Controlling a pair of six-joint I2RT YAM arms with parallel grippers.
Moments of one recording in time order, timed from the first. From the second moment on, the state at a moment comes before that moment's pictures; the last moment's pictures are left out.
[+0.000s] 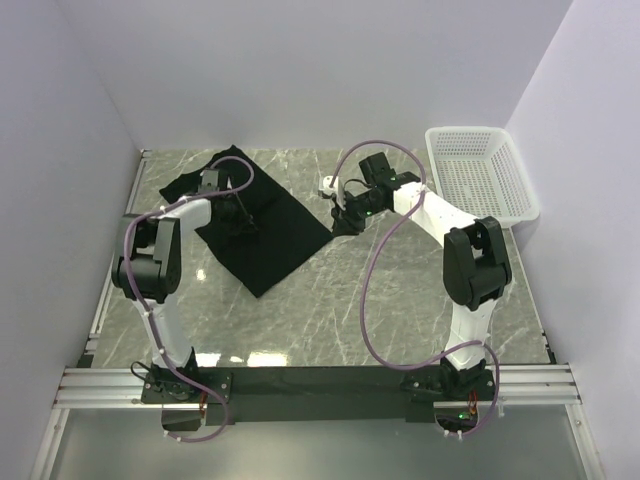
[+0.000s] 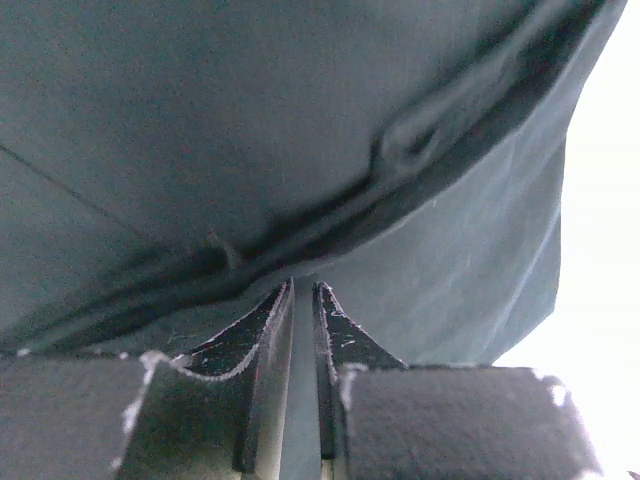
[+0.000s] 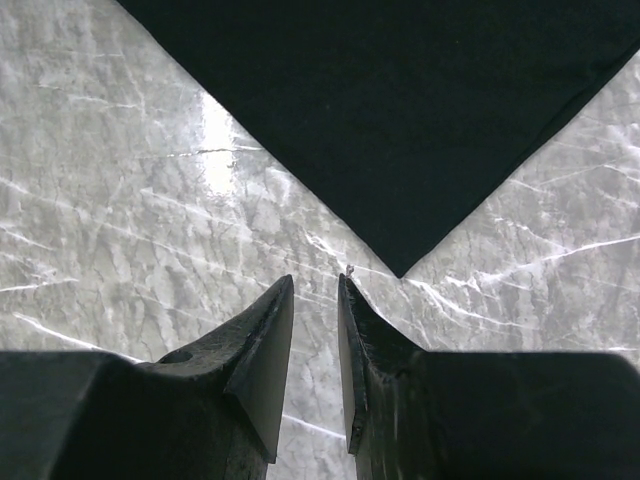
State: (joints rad) left arm -0.13 1.92 1.22 -0.29 0.26 -0.65; right arm 0.40 1.91 1.51 -0.67 -0.77 -0.88
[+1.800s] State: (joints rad) left arm -0.08 0.91 0.48 -0.46 0.25 -0.95; right arm 0.58 2.17 1.65 -0.68 -0.44 -1.62
